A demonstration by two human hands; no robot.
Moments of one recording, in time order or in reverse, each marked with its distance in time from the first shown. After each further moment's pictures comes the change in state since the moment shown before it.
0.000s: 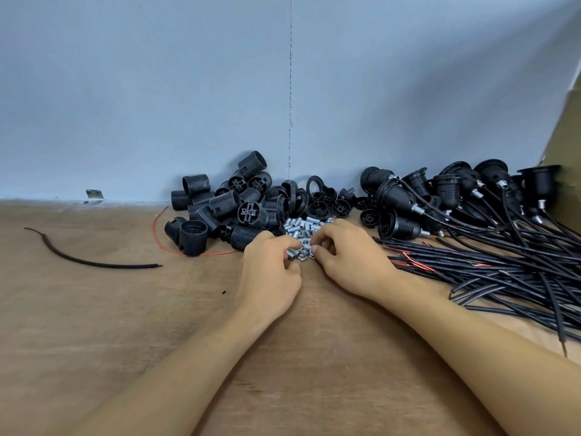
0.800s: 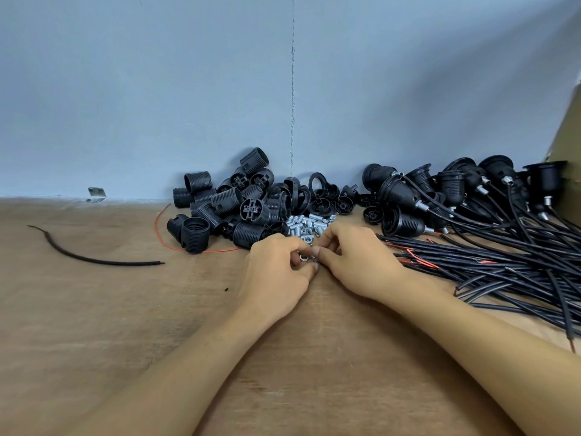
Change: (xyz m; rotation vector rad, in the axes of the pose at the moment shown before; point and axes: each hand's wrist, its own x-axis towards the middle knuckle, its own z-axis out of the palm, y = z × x) left_hand -0.004 0.000 -0.001 -0.112 -0.080 0.027; right_hand -0.008 -0.004 -0.004 0.048 -0.035 0.072
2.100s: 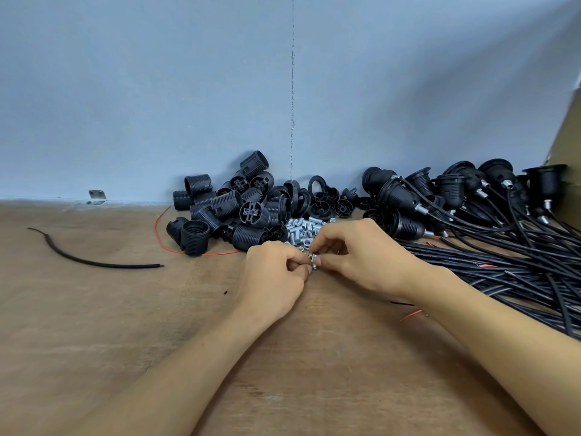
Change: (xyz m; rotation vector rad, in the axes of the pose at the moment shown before) left_hand 0.002 -0.002 -0.001 -0.015 -0.011 -0.016; right_hand 0.003 0.009 -0.019 0.082 -0.092 -0.286
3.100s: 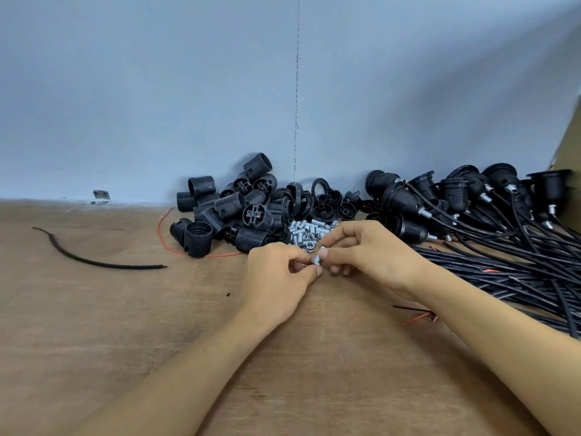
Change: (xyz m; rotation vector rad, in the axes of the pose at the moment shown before) left_hand -0.003 0.001 0.000 -0.032 0.037 -0.019; right_hand 0.000 0.004 0.000 0.670 -0.009 0.327
